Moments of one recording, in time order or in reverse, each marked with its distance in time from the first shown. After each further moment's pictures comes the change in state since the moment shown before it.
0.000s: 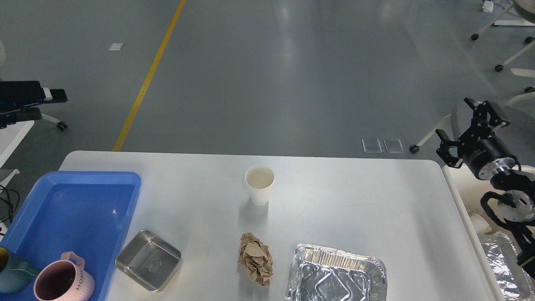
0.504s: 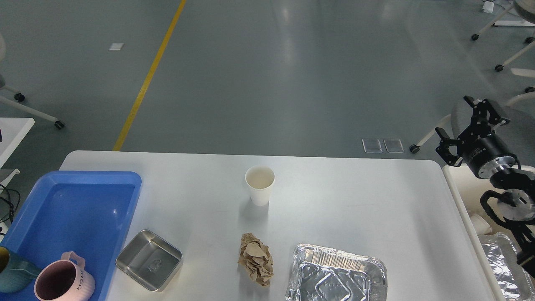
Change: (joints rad) left arm -0.012 0.287 0.001 -0.120 0.013 -0.264 0.007; right arm 0.006 0.001 0.000 0.000 0.000 0.000 0.000
